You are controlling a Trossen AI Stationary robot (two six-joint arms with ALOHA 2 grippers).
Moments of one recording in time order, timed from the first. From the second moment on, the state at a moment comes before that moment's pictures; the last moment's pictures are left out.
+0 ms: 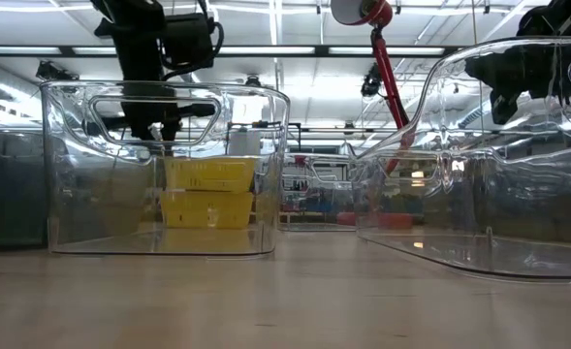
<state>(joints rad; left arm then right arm) 0.28 1.39 0.91 -0.76 -0.38 1.68 0.13 0.01 0.04 0.08 0.24 0.26</state>
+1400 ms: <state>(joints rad) 0.36 1.44 0.91 -0.76 -0.28 1.79 0.13 0.01 0.04 0.08 0.24 0.26</state>
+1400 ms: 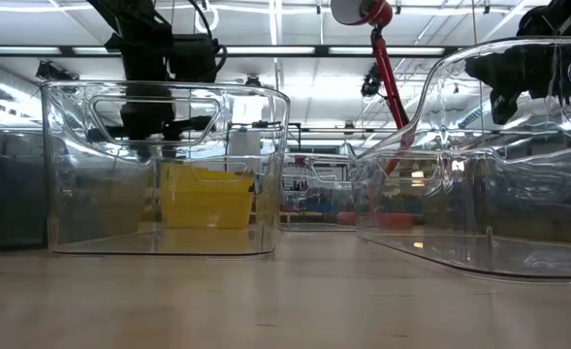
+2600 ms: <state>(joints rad) 0.59 1.43 1.00 -0.68 -0.22 1.28 0.13 0.01 0.04 0.08 0.24 0.26</state>
